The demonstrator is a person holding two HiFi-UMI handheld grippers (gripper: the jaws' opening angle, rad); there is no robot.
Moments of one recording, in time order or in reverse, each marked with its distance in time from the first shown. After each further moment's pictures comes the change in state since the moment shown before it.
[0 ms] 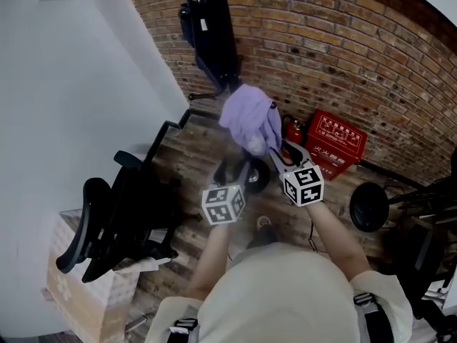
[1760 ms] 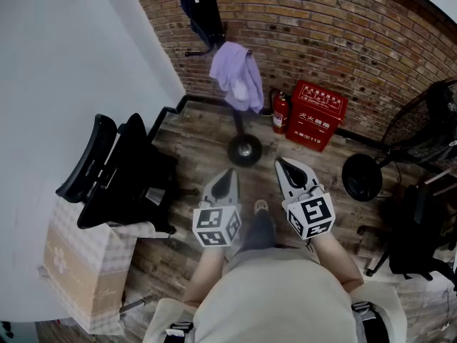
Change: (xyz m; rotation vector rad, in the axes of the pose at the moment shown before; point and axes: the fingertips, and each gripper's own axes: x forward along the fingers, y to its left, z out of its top) left arm -0.267 -0.124 -0.059 0.090 -0.087 -0.071; right arm -0.295 0.159 0.007 -0.059 -0.170 -0.020
